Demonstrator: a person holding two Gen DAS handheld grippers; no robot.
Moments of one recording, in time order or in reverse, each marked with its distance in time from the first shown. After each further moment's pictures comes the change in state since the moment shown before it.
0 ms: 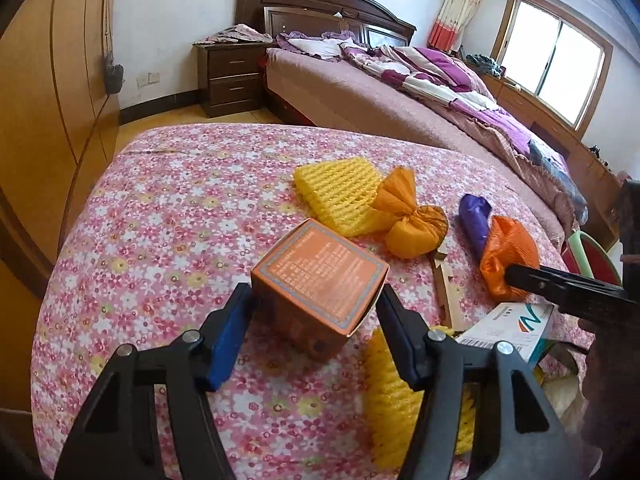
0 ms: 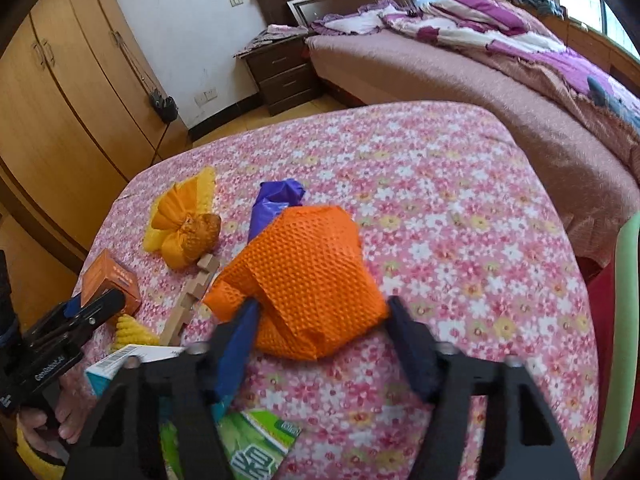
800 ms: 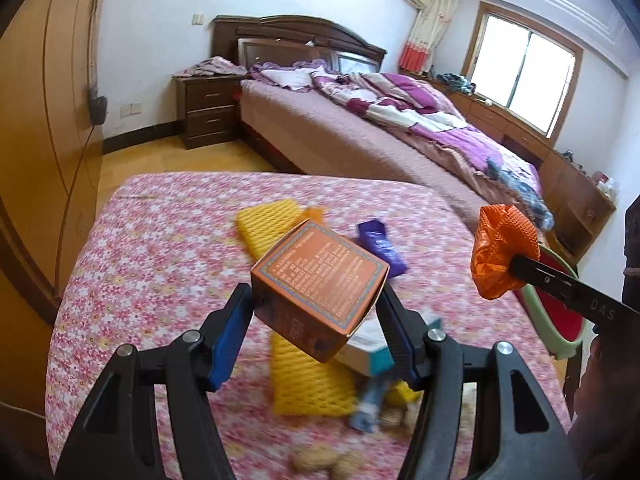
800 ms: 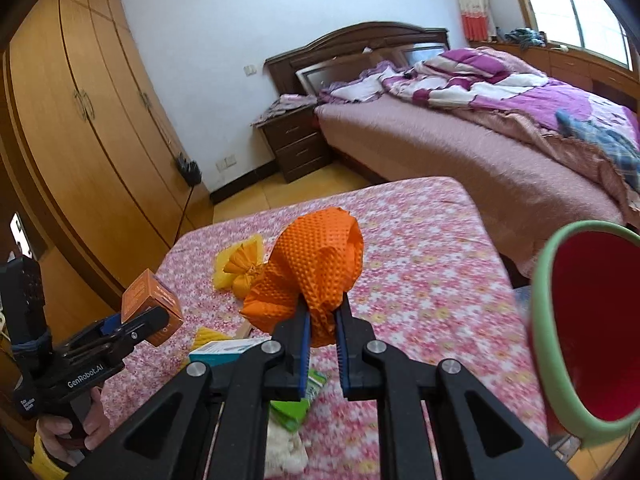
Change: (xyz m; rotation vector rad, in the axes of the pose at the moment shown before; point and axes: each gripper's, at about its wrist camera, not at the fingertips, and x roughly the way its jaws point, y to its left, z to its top) left arm -0.081 -0.056 0.002 0.051 -0.101 -0.080; right arm -0.130 -0.003 -0.029 0.049 -0.254 0.050
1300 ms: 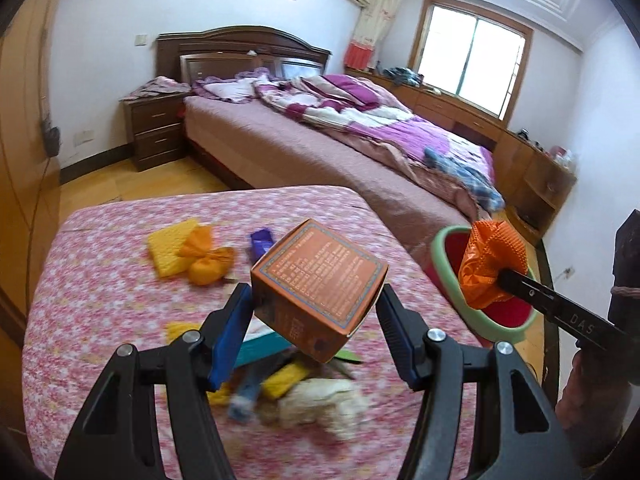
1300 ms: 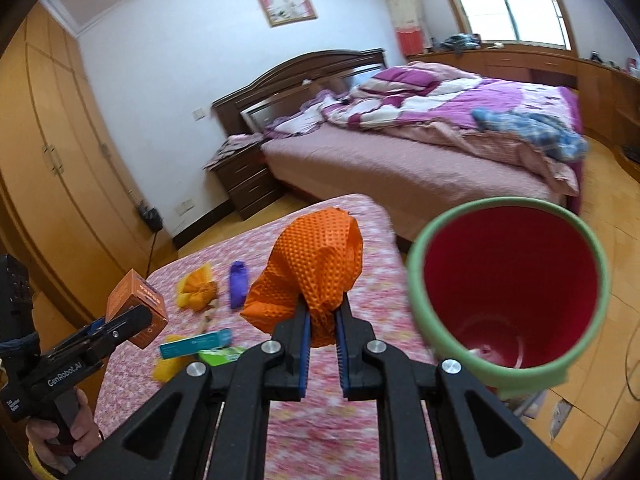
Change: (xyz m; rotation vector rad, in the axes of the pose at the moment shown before) left arm -0.020 -0.096 0.001 0.121 -0.003 -0.145; right arm -0.094 -0.061 -0.030 0.141 -0.123 -0.145
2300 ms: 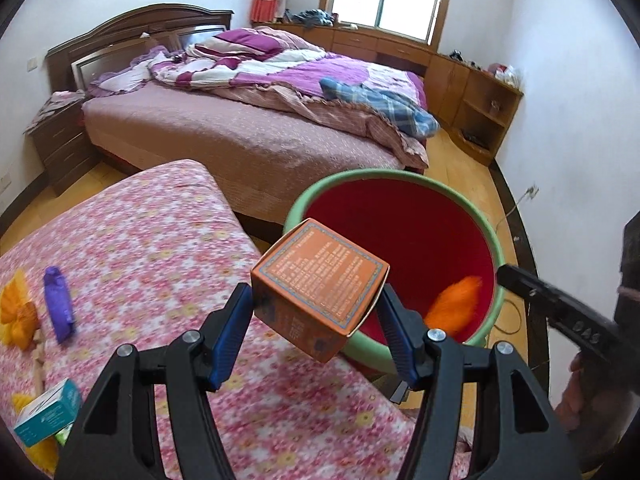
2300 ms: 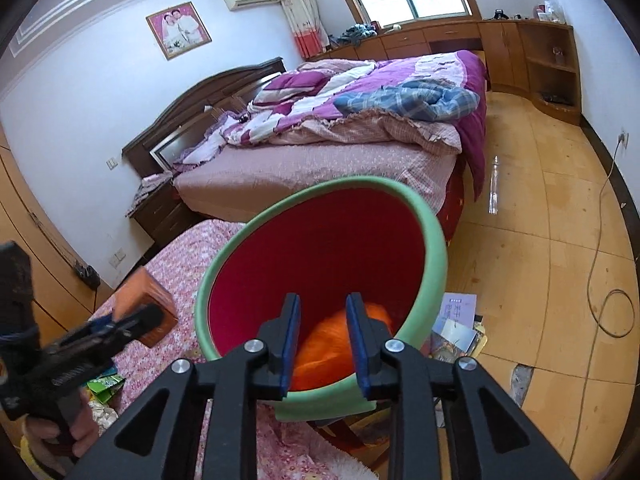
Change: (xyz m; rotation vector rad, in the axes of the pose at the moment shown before) left arm 0.137 -0.177 0.007 0.242 0.182 -0.169; right arm -0.028 -0.174 -0.010 0.240 -0.041 -0.203
